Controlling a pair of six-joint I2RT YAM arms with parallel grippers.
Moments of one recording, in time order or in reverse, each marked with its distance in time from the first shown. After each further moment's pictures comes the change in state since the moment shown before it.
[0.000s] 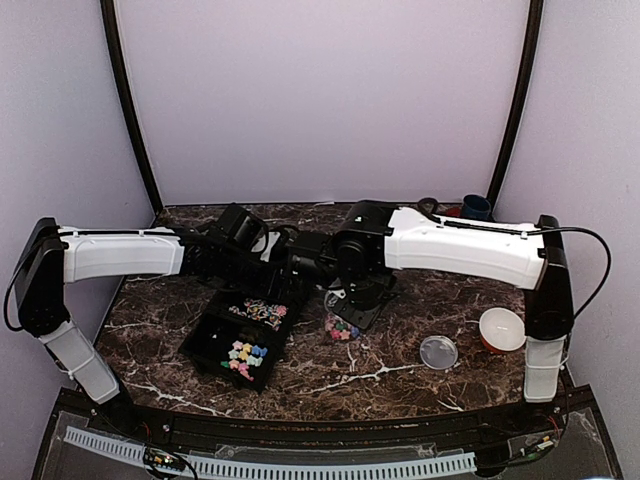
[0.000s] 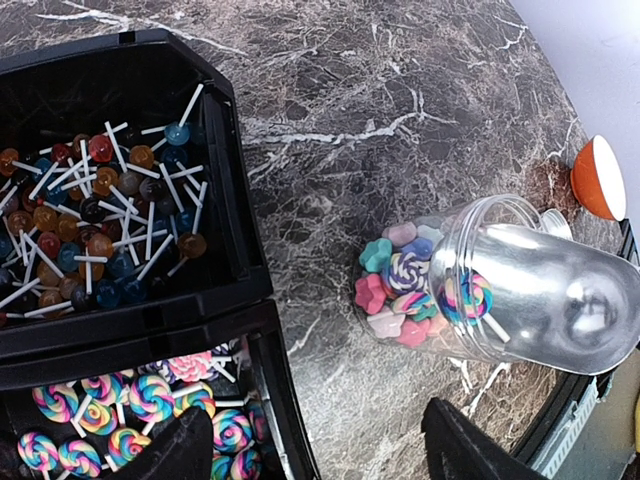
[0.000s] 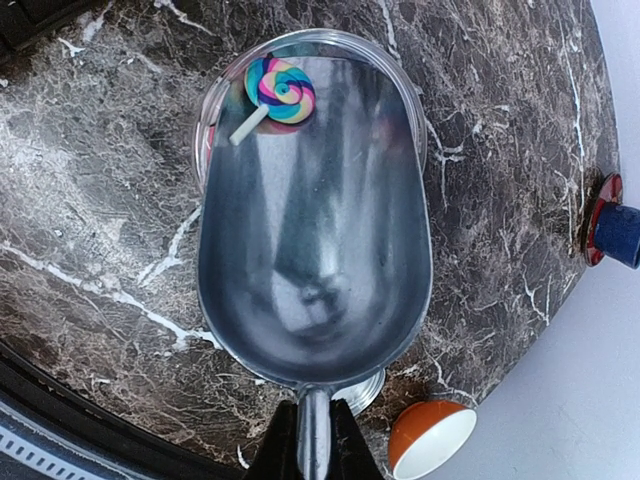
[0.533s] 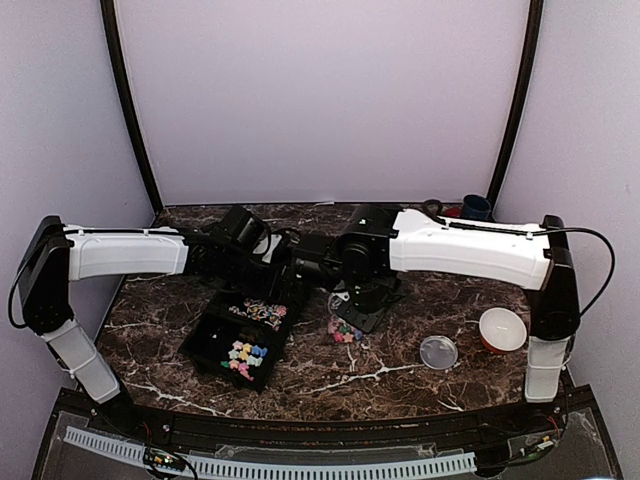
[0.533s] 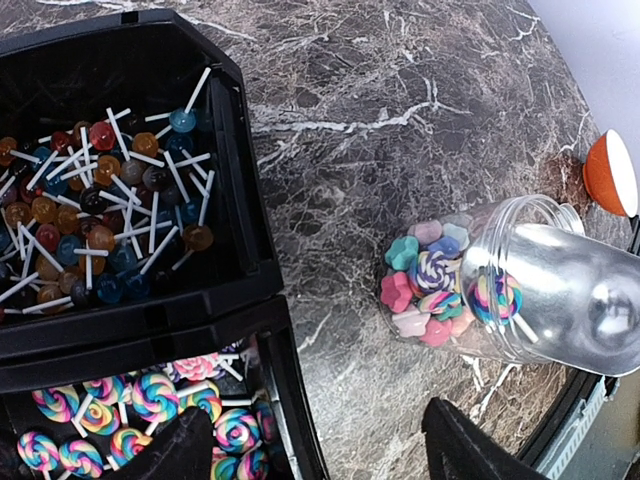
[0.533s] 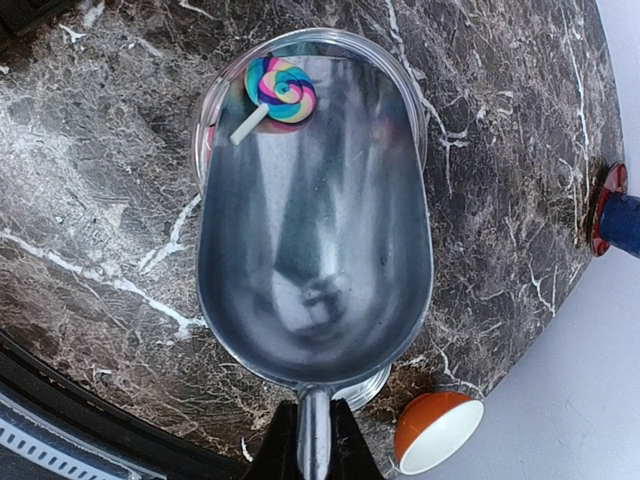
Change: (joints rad) left arm 0.000 0.025 0.014 -0.021 -0.008 0.007; right arm 0.006 -0.025 -0.038 0.004 -0.013 0.024
